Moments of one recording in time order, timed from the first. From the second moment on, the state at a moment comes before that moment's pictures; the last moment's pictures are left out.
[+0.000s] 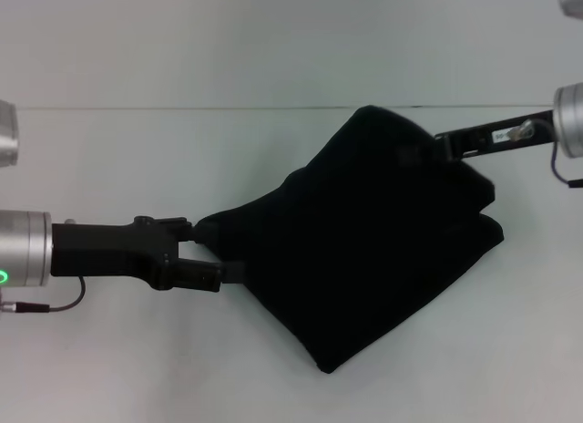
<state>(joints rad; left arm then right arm) -0.58 -2.03 0.68 0.69 2.10 1.60 -1.63 0.86 1.99 -0.75 -0.70 -2.28 -1.37 2.20</state>
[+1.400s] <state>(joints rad) -0.62 -2.06 0.68 0.63 2.10 1.40 -1.79 0.74 1.93 -0.74 -0.59 -2.34 -1.01 2.22</state>
